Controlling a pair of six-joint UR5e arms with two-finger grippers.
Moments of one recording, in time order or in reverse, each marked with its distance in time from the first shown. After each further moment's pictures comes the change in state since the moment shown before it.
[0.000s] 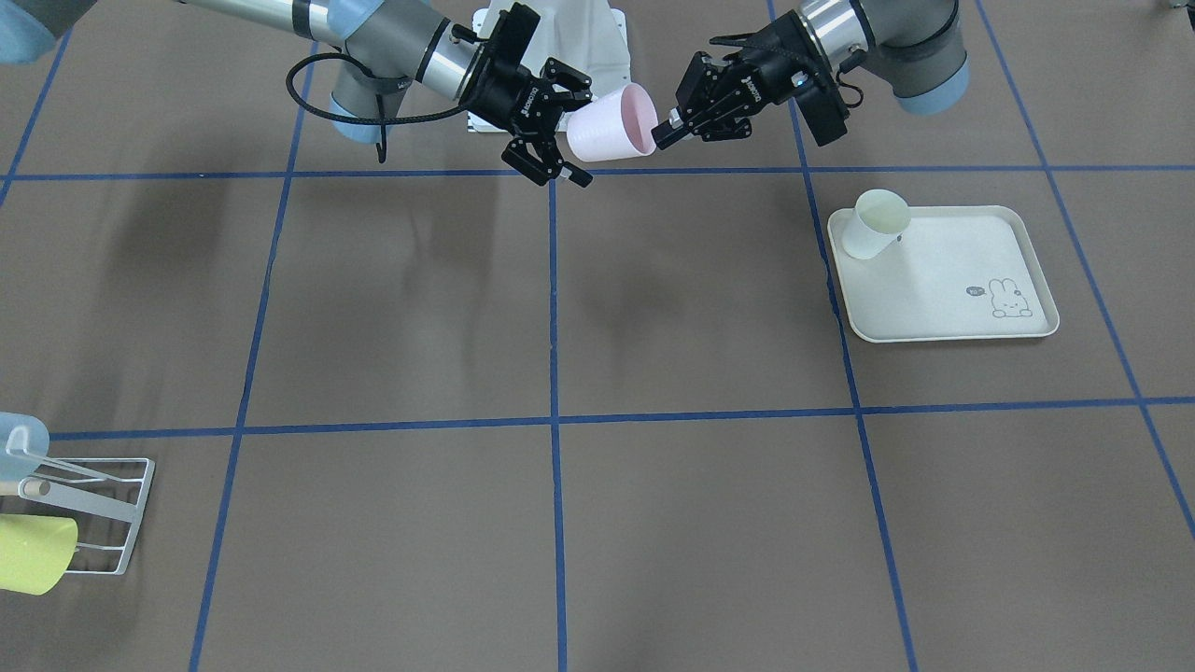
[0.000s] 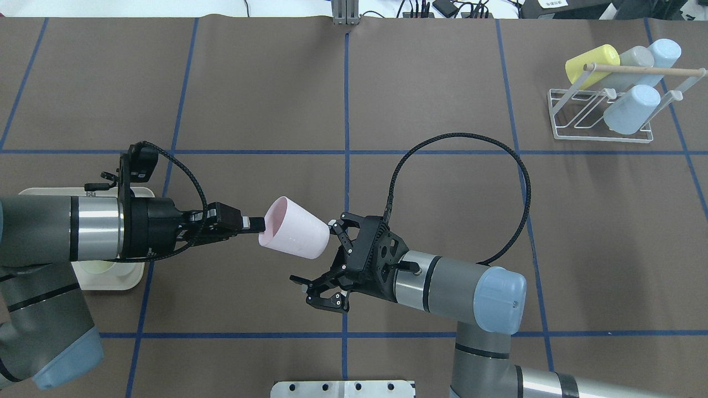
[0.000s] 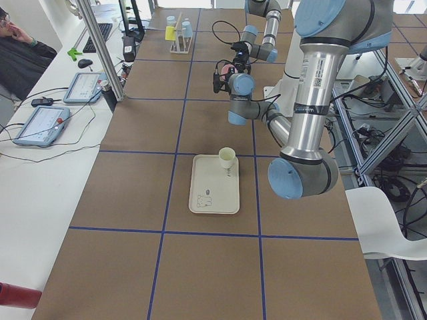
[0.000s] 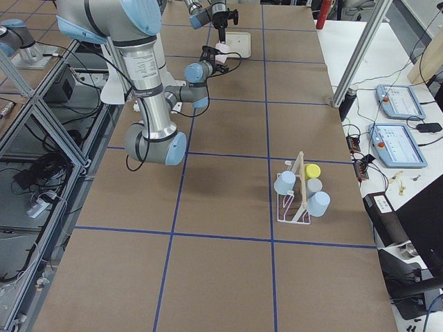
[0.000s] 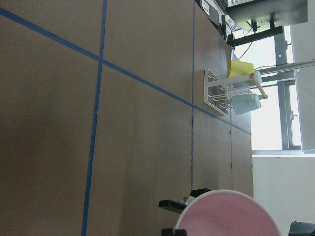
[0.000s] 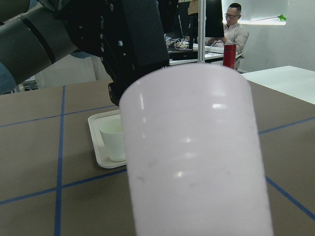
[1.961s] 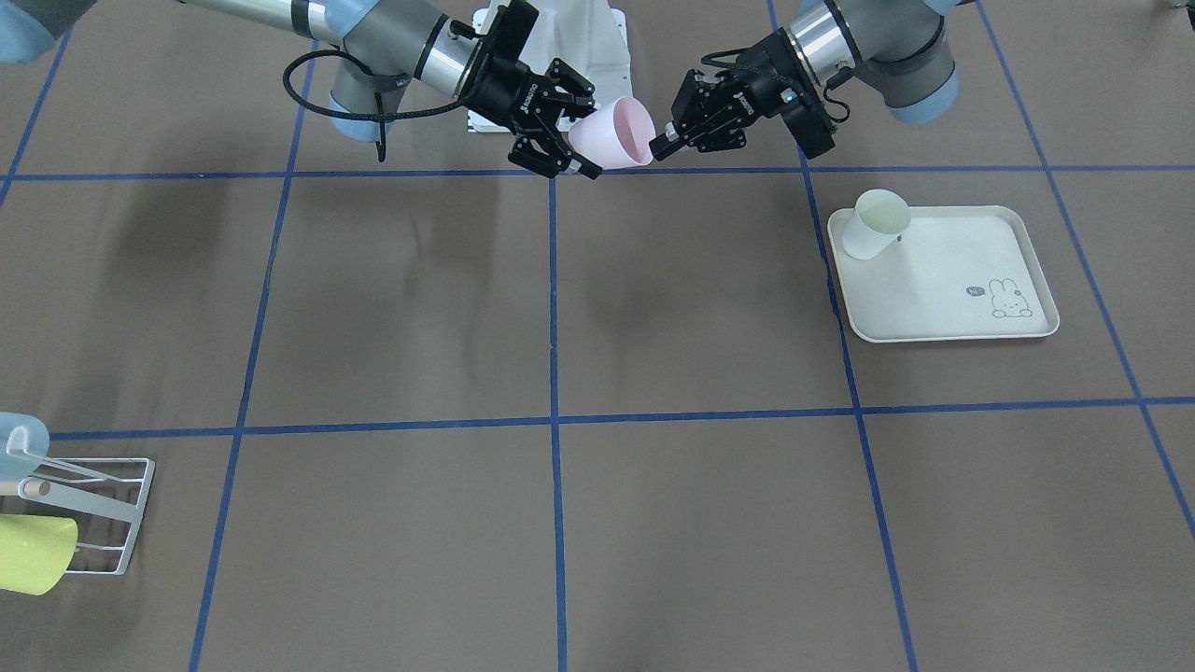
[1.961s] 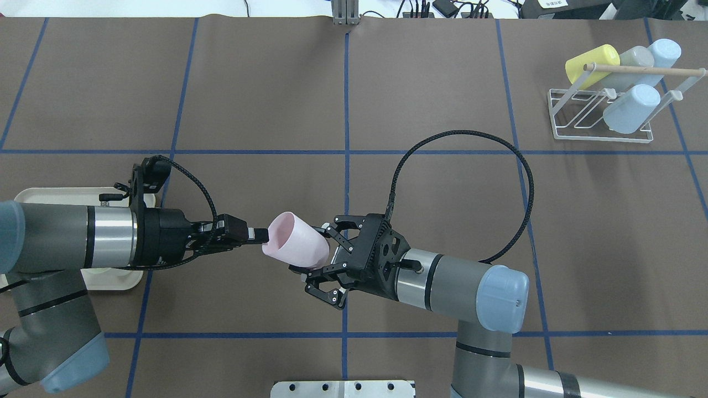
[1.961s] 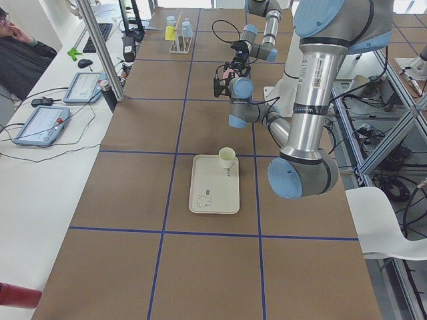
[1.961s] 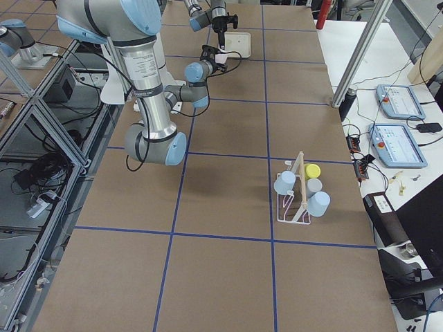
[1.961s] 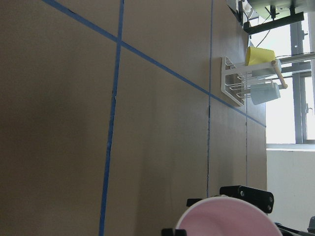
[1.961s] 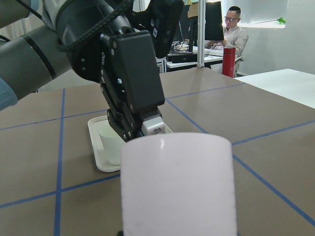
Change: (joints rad) left arm 0.013 -0.002 0.034 -0.003 -0.002 0.005; right arm 0.003 -0.002 0.008 0.002 0.000 -0.001
